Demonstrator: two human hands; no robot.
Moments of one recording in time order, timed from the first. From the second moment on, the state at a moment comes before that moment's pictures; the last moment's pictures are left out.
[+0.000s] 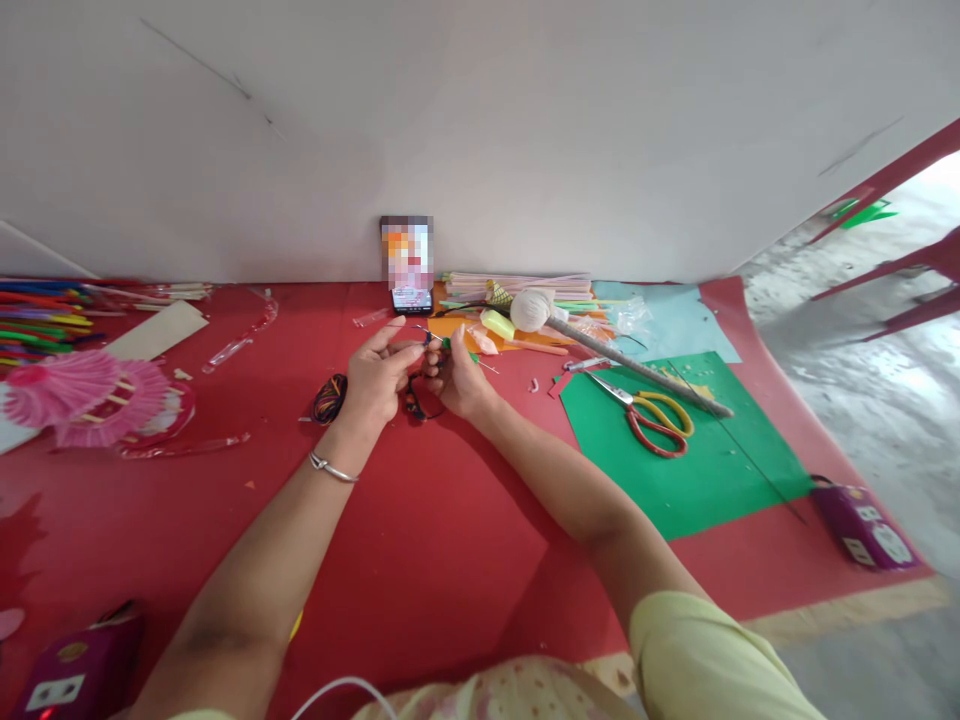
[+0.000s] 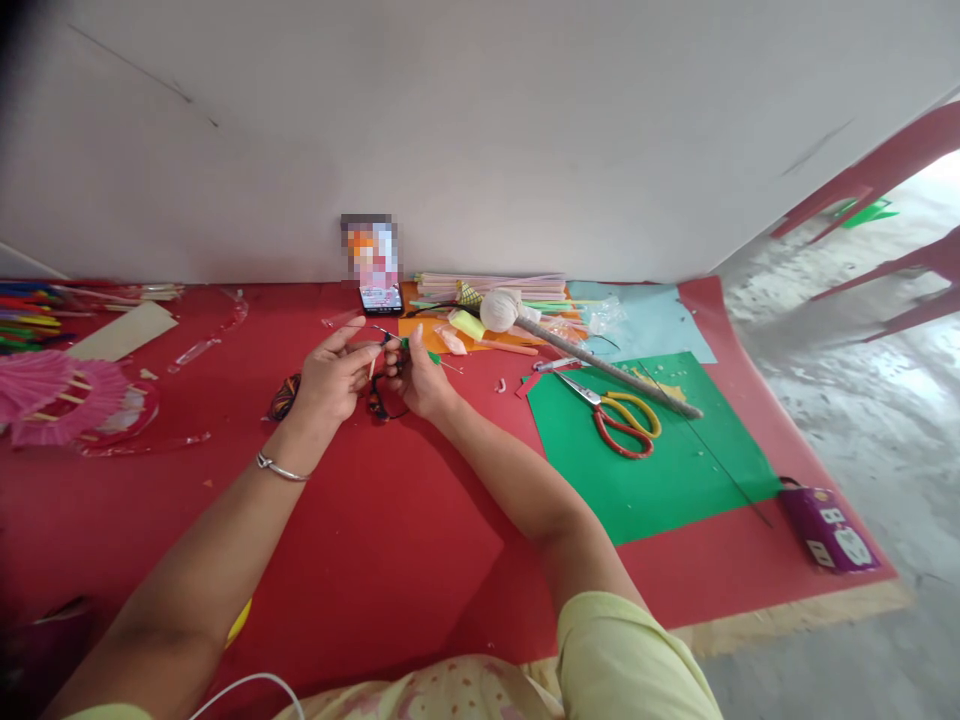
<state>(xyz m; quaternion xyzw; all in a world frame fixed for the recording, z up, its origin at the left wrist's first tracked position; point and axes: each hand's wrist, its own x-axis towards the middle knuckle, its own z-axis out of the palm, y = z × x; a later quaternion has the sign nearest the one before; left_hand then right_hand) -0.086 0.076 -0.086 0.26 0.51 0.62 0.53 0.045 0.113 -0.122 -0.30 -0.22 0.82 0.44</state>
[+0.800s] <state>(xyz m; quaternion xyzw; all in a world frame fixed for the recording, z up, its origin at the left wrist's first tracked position) -0.112 0.071 -0.079 0.38 0.54 0.52 0.54 0.085 0.147 -0.127 -0.29 -0.46 0.78 0.30</state>
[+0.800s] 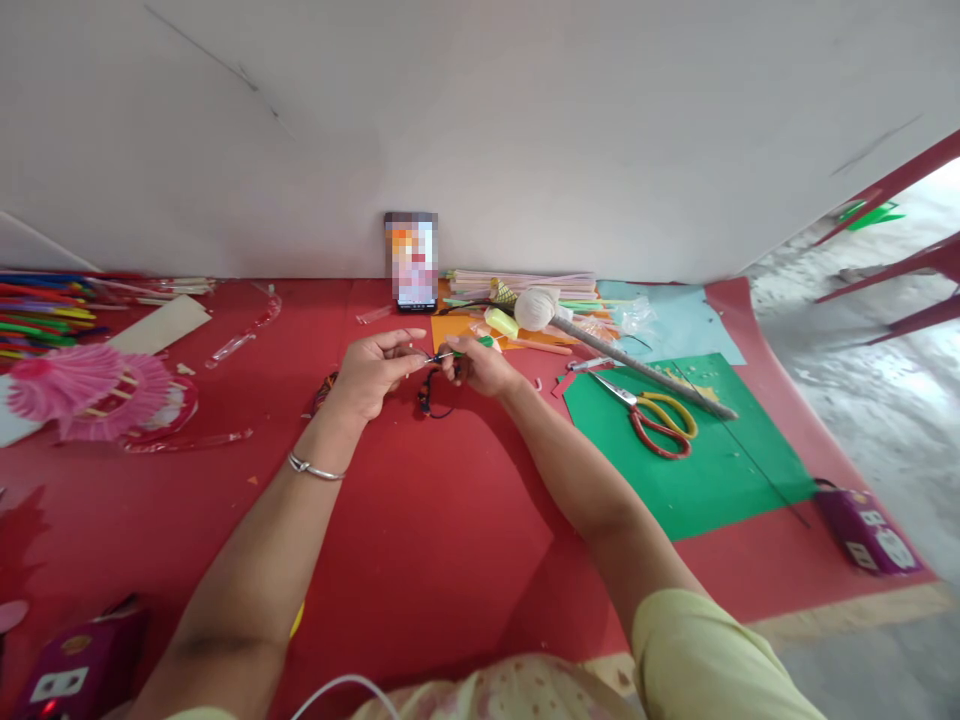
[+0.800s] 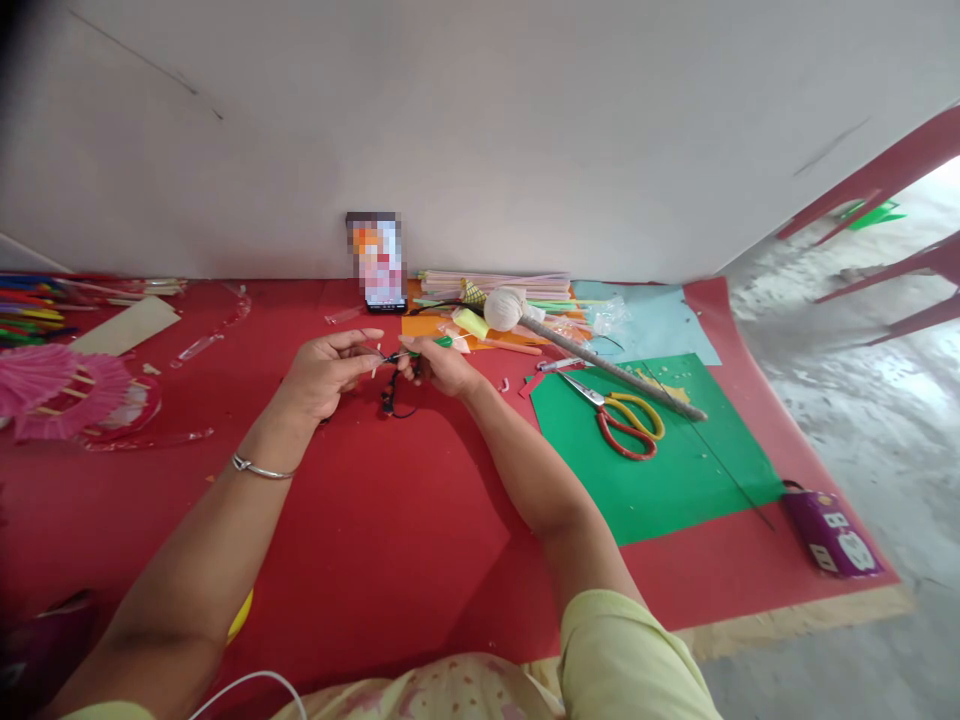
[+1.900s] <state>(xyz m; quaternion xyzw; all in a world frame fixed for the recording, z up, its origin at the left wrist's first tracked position) -0.110 0.071 -0.076 0.38 0.55 0.52 0.52 0.085 0.144 -0.120 -0.31 -0.47 0.77 0.31</state>
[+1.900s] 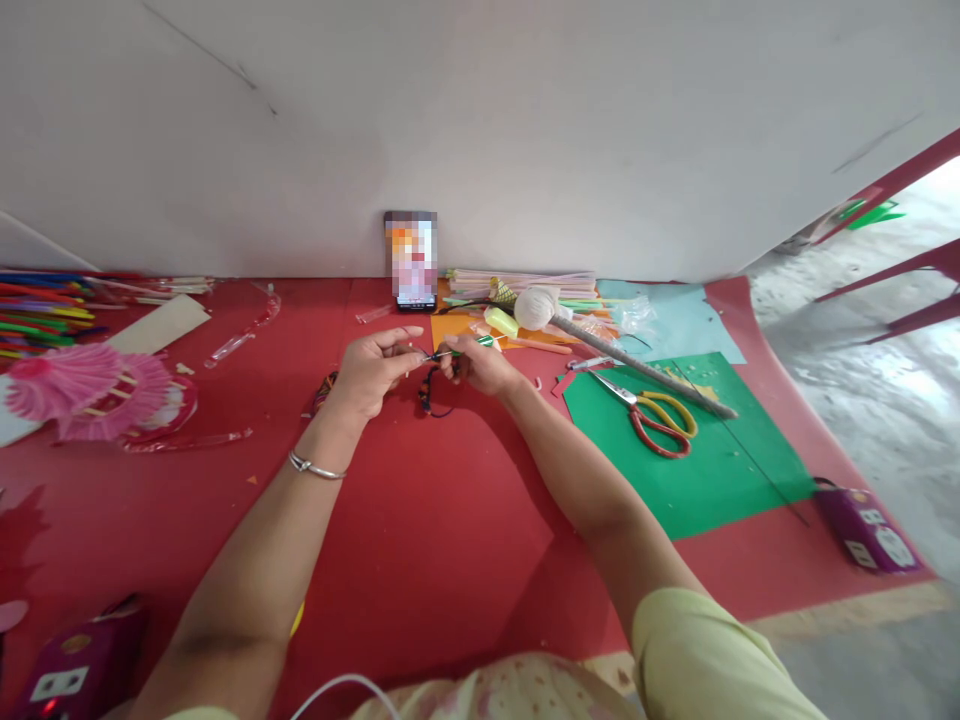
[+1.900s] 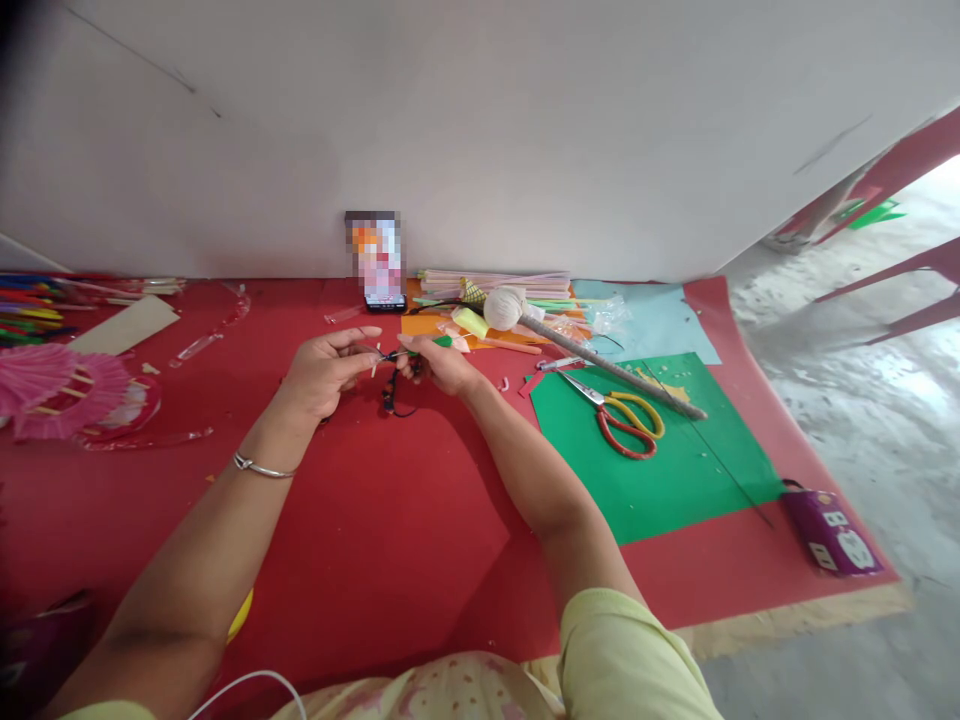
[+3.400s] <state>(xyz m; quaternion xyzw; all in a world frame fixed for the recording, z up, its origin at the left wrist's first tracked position) -0.087 0.076 -0.095 0.38 0.57 0.63 0.37 0.051 0.125 -0.119 -0.32 -0.25 0.82 0.41</state>
